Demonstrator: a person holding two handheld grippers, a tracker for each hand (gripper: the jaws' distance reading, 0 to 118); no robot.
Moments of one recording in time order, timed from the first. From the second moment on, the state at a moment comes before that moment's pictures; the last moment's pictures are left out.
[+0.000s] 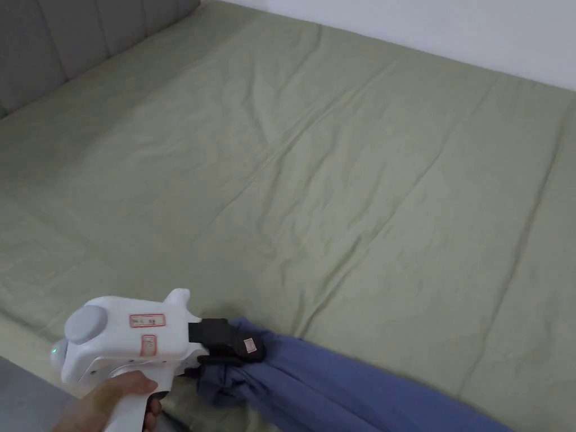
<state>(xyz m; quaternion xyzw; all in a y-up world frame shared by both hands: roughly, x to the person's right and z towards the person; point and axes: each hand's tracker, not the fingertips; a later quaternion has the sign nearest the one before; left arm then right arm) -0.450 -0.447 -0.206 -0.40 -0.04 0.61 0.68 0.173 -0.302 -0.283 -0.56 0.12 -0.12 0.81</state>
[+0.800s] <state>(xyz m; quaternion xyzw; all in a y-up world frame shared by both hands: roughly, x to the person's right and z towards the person) -0.460 -0.284 -0.185 -0.41 0.08 0.37 0.83 0.180 -0.314 -0.281 -0.55 0.10 -0.15 0.81</state>
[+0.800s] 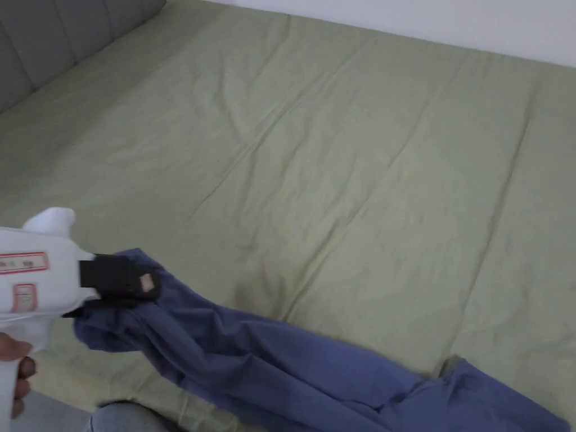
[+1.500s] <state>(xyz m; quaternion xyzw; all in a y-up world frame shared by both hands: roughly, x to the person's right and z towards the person) -0.323 -0.372 -0.290 -0.44 -0.16 0.58 0.67 0.212 -0.343 -0.259 -0.57 0.08 -0.21 0.79</state>
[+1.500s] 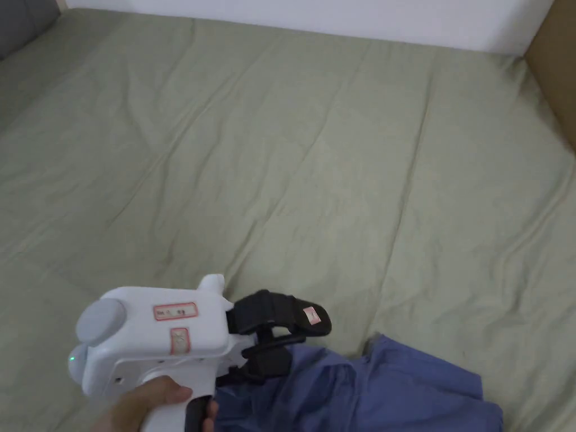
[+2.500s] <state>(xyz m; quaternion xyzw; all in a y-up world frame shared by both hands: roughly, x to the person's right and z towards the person) -0.373 -0.349 -0.215 -0.37 -0.16 0.51 0.76 0.196 -0.347 -0.261 -0.58 0.11 -0.20 0.78</state>
